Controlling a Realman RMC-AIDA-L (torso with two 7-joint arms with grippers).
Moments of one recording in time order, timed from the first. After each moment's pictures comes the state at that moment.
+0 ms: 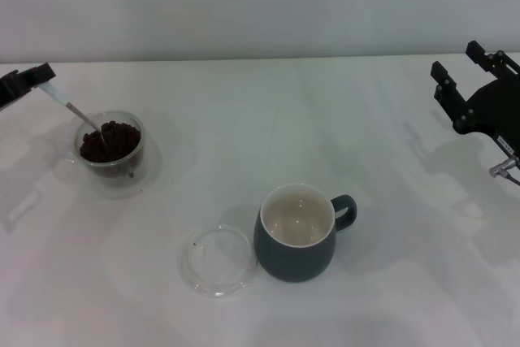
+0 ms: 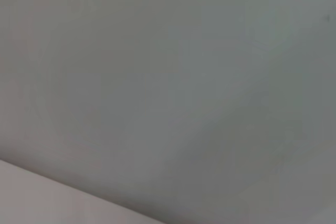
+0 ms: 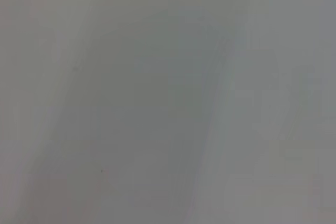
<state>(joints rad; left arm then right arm) -0.54 -1.87 1.23 0.37 1.08 0.92 -1.77 0.34 2.01 -1.80 -0.23 0.07 -1.25 0.12</state>
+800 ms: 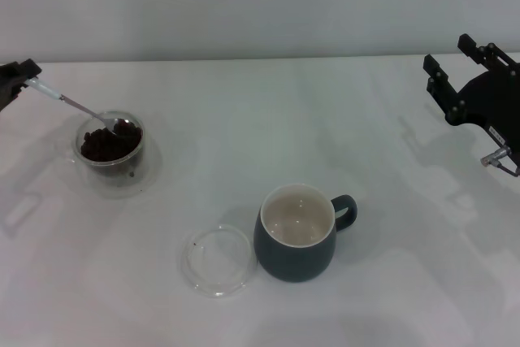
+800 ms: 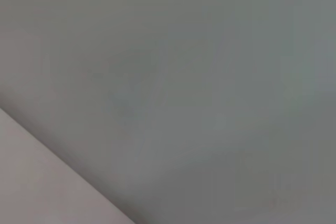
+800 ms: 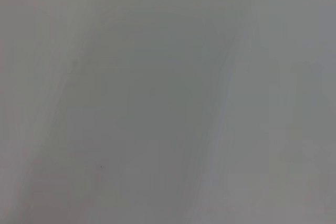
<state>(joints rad) -0.53 -1.88 1.13 0.32 1.05 0.99 -1.94 0.37 2.01 -1.80 -0.23 0.07 -1.20 0.11</state>
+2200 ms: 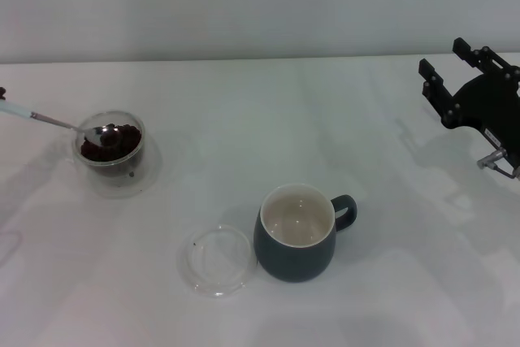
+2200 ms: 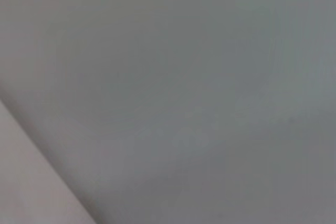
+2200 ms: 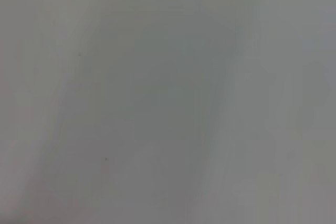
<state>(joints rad) -0.36 -1.93 0.98 0.33 1.03 1.24 -1.90 0.38 2.01 -1.81 -0.22 0.07 -1.19 0.11</state>
